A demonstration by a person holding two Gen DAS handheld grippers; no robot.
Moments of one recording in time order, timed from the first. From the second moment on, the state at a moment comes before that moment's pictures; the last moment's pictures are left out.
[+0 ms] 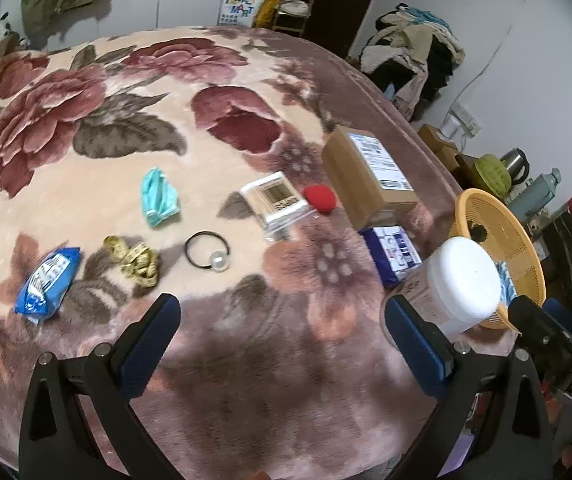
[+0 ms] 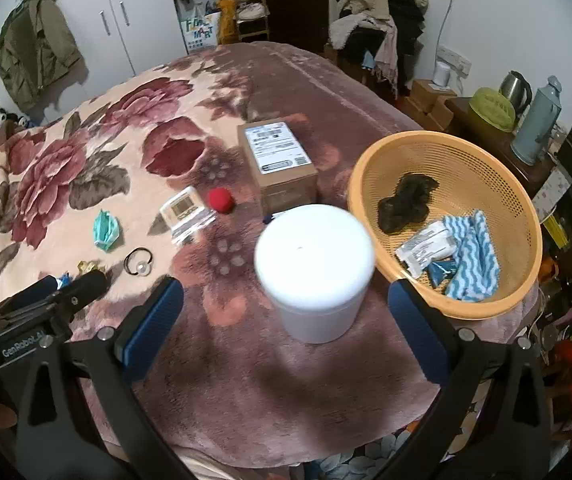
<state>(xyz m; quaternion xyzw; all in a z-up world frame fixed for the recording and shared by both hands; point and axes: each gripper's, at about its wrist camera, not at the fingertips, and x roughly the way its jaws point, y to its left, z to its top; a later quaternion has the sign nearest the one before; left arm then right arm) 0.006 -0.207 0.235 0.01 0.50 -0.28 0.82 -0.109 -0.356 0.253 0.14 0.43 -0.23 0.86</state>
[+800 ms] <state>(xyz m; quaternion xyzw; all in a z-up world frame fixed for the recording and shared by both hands) 0.026 -0.120 0.204 -0.02 0.51 -0.23 0.83 -0.078 -0.284 0.230 0.10 0.47 -0.19 0.86</state>
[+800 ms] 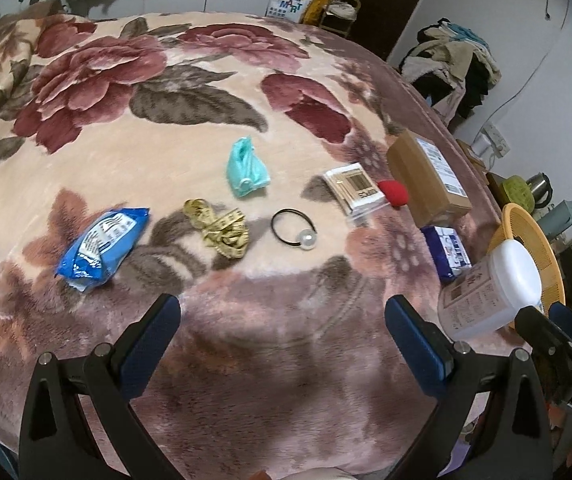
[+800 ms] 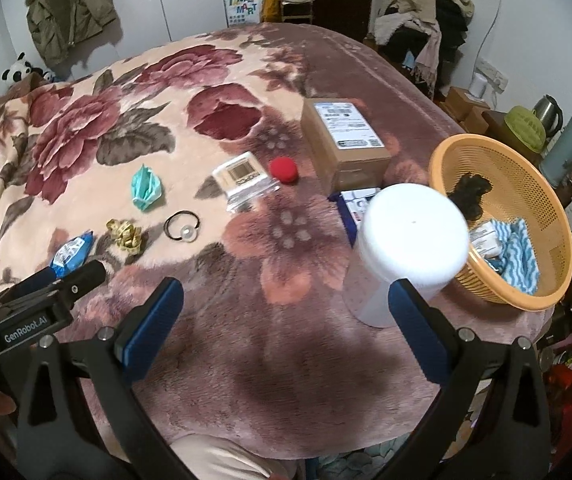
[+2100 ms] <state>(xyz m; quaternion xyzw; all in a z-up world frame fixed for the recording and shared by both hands) 0.055 -0.016 0.138 -0.03 0.55 -0.16 0.82 -0.032 -0.215 0.158 0.10 0.53 -0.13 0.83</state>
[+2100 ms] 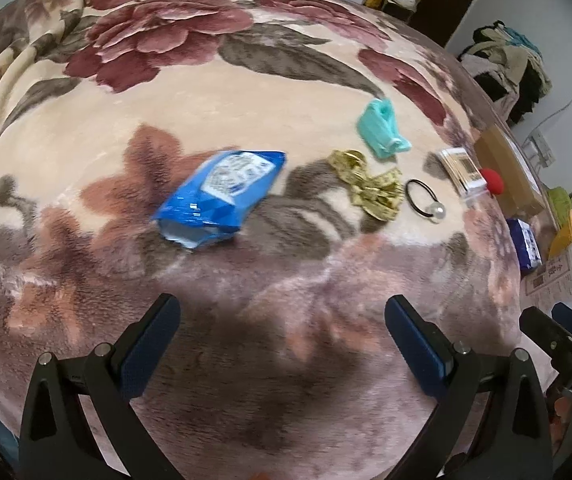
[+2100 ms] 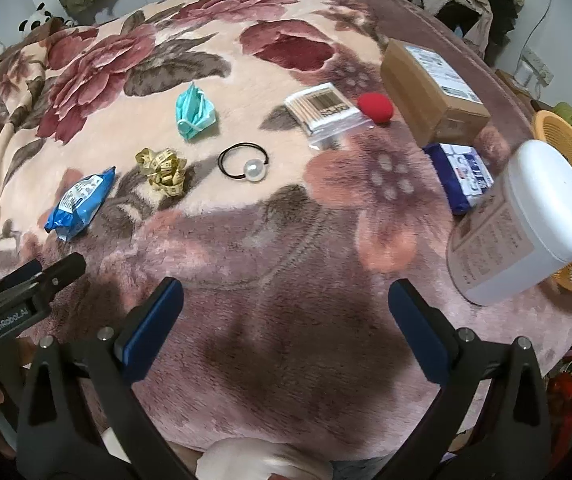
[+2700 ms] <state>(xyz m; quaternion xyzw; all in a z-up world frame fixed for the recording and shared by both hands) 0.083 0.039 0.118 -0.05 0.56 -0.11 0.82 0.001 -0.188 0.127 0.10 0.55 -0.09 0.82</state>
